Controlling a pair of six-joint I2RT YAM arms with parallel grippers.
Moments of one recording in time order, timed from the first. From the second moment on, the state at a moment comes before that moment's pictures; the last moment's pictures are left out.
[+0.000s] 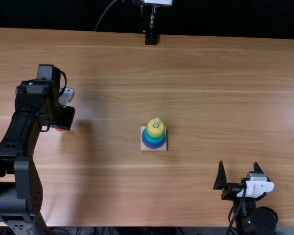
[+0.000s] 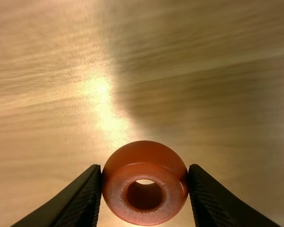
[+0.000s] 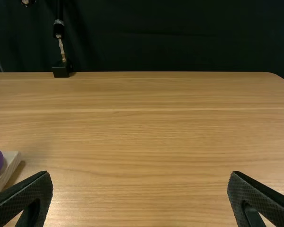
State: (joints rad) left arm -0.02 1.96 1.54 -1.04 -0.02 0.15; right arm -0.05 0.01 0.06 -0.20 -0.02 -0.05
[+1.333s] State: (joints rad) left arm -0.57 1.94 2.16 -1.42 -0.02 -0.38; right arm -0.05 0.01 0.06 -0.20 -0.02 -0.05
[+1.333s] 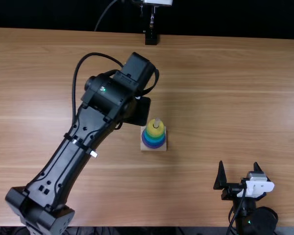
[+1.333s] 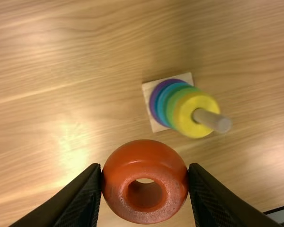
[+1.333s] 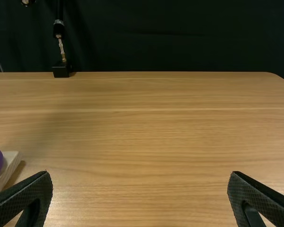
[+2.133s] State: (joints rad) left arm -0.66 2.10 2.30 -1.40 -0.02 -0.45; right arm -0.05 0.01 0.06 -0.20 -0.02 -0.05
